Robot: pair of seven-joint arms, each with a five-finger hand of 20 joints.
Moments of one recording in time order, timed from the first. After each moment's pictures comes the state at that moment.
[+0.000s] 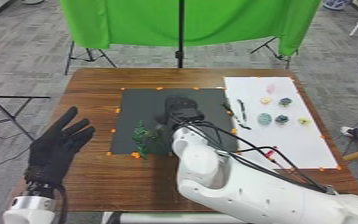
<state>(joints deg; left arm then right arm) 136.5 -55.3 -97.4 -127.0 32.4 9.0 20.7 -54.6 -66.1 18.8 -102.7 -131.4 2.5 59.9</state>
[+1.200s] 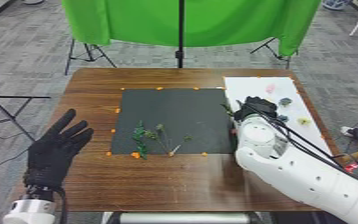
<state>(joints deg) 137.0 -56.2 -97.3 -127.1 32.5 9.3 21.3 -55.6 -50.2 28.1 -94.4 -120.1 -5.4 67.1</state>
